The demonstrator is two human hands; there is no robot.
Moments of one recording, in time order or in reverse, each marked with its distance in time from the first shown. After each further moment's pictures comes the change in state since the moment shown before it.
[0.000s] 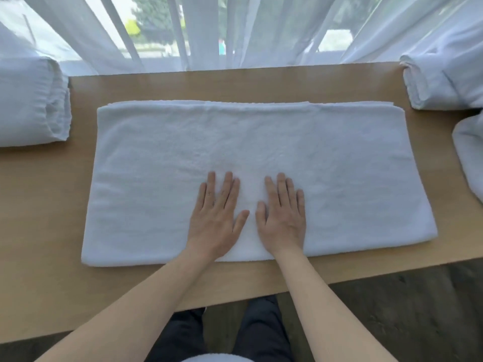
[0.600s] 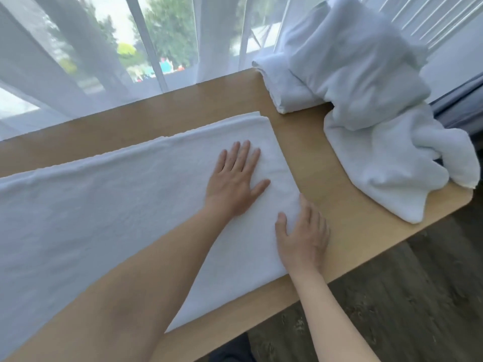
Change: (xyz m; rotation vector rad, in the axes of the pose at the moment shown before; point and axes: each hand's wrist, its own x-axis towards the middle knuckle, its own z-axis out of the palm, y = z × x) left_hand 0.251 0.280 0.025 0.073 -0.097 0.323; right_hand 0.018 0.270 -0.083 0.202 0.283 0.568
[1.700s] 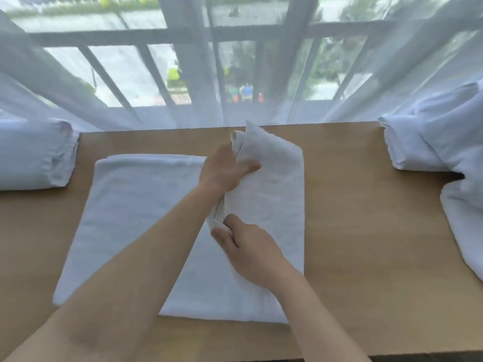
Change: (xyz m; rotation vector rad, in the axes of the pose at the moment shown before) left_hand -0.133 -0.189 -0.145 -0.741 0.335 -0.614; right_hand -0.100 -0.252 -0.014 0.236 -0.904 -0.755
